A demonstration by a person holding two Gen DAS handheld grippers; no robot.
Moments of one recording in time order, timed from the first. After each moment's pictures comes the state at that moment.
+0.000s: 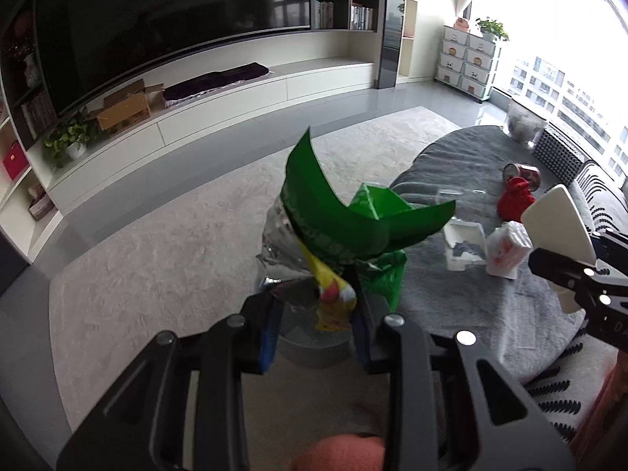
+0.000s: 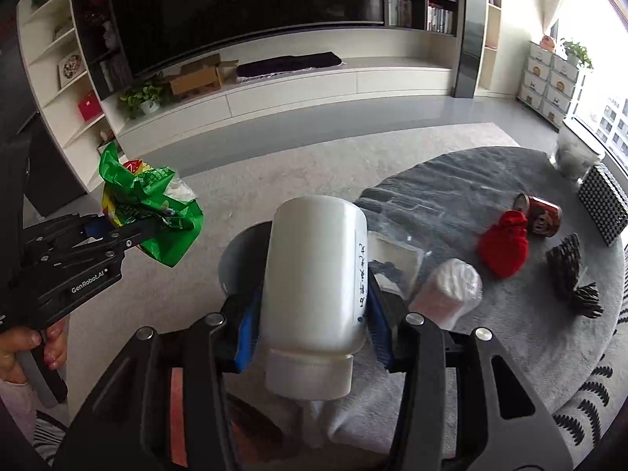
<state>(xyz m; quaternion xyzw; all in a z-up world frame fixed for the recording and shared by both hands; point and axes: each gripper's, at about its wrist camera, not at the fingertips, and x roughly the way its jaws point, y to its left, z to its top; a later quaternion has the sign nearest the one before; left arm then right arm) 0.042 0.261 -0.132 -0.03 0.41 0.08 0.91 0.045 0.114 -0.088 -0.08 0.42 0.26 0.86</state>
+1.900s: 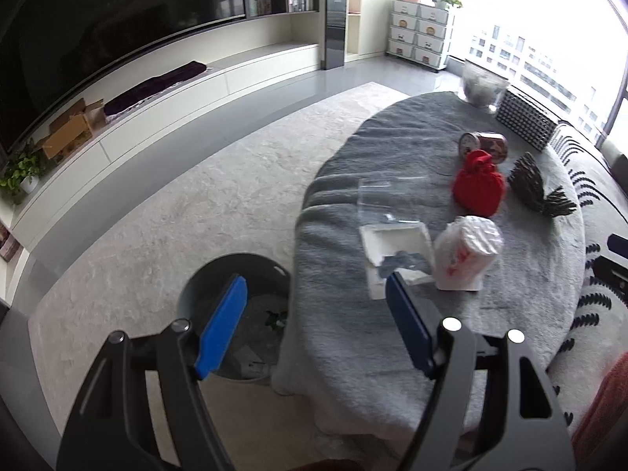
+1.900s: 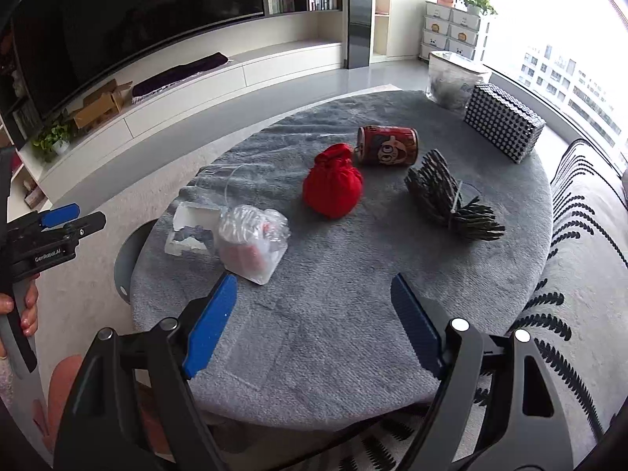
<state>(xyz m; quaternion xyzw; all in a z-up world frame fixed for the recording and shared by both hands) 0.115 0.152 -0.157 0.01 0.44 -0.02 0.90 0.068 -0.088 -0.116 -0.03 0.44 0.08 0.89</state>
